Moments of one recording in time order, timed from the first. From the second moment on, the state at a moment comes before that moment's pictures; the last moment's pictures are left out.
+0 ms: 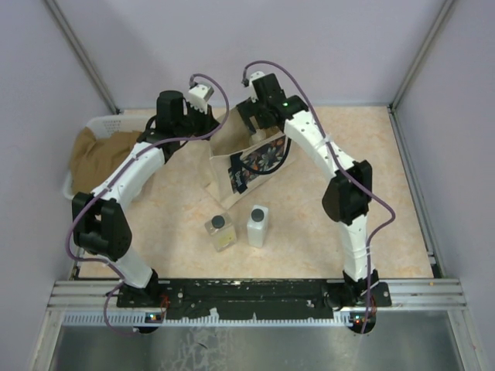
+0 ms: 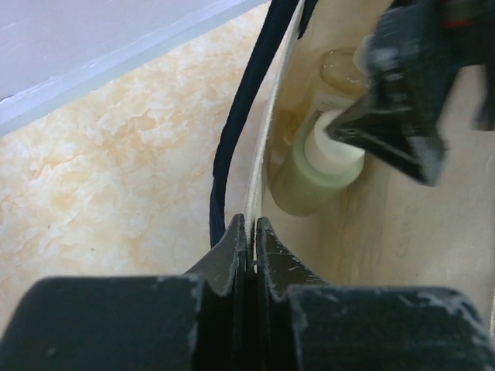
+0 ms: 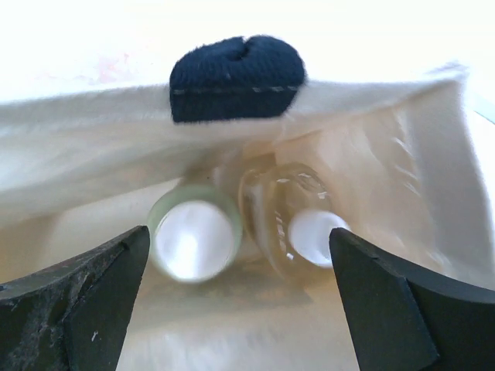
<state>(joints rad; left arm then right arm) -0.32 1.65 1.42 -0.14 0.36 0.04 0.55 2.17 2.22 -0.77 0.19 -0.08</state>
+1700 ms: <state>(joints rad) -0.31 1.69 1.46 -0.16 0.35 0.05 0.98 1.37 1.20 -0.74 0.21 0.77</state>
